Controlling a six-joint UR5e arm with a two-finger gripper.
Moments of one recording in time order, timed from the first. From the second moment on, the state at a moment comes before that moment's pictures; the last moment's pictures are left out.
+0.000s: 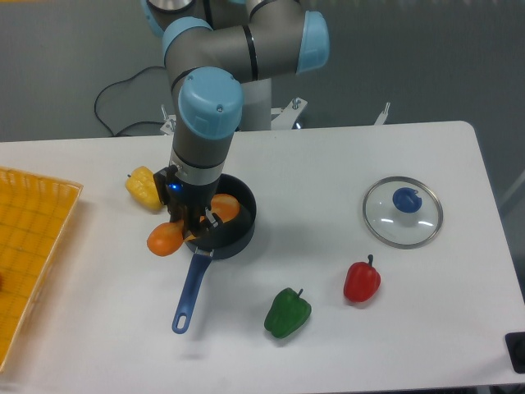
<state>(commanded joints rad) 2.29 -1.81 -1.58 -1.26 1.27 1.03</state>
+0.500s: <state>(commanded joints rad) 2.29 -1.81 -1.59 -1.26 1.27 1.06</state>
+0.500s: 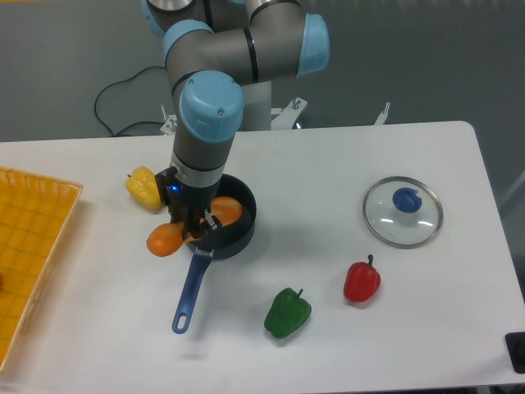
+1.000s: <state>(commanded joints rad) 2.29 -1.81 -1.60 -1.27 1.27 1.09</state>
